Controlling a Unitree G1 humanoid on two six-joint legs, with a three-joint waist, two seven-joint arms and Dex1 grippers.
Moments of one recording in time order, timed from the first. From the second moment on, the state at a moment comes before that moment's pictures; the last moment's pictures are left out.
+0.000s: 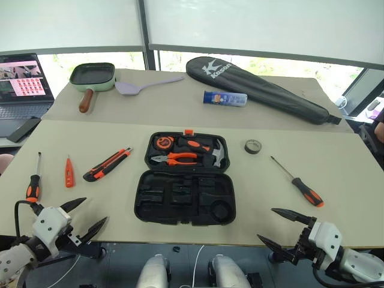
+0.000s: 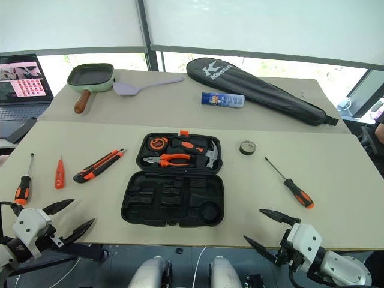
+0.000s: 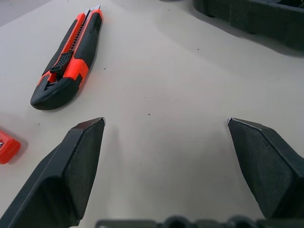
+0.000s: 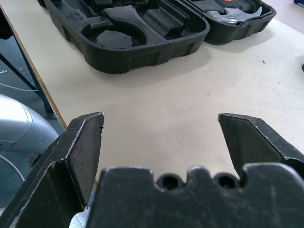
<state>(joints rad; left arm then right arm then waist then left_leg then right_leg) 0.46 0.66 0.46 -0.10 -0.31 -0.17 -0.89 0.49 -0.62 -0.21 -0.23 0.34 -0.30 0.96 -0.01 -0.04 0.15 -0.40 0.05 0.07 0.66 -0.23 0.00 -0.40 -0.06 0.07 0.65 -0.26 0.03</state>
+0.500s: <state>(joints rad) 0.56 0.54 0.78 -0.14 -0.64 0.25 -0.67 0.20 -0.43 -0.08 -0.46 0.58 -0.29 0.92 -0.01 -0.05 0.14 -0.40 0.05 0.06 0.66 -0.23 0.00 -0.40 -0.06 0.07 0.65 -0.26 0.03</state>
